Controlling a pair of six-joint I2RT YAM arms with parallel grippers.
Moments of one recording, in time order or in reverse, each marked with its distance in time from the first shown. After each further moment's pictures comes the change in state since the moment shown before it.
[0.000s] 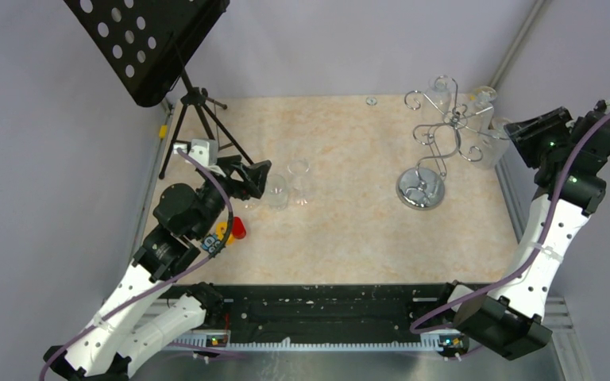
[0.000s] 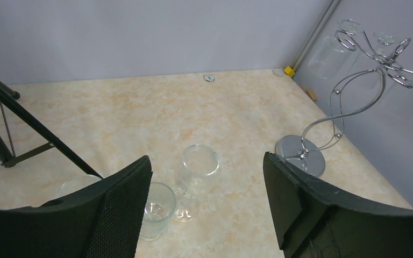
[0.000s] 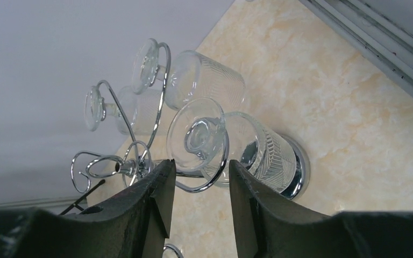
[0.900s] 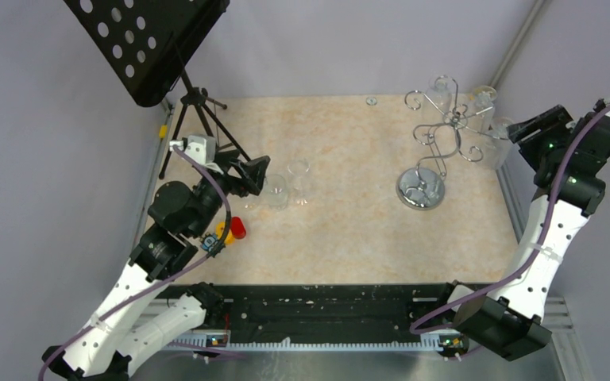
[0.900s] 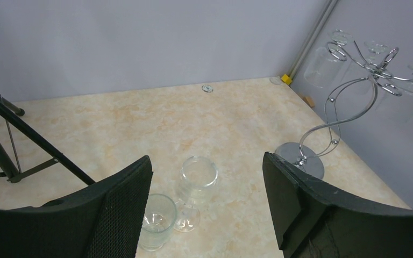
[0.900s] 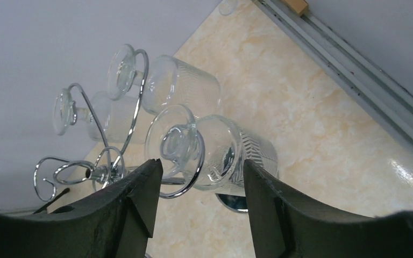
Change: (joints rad) left arm 0.000 0.018 0.047 0.000 0.011 0.037; right arm 0.000 0.000 -0.013 -0.002 0.088 -0.112
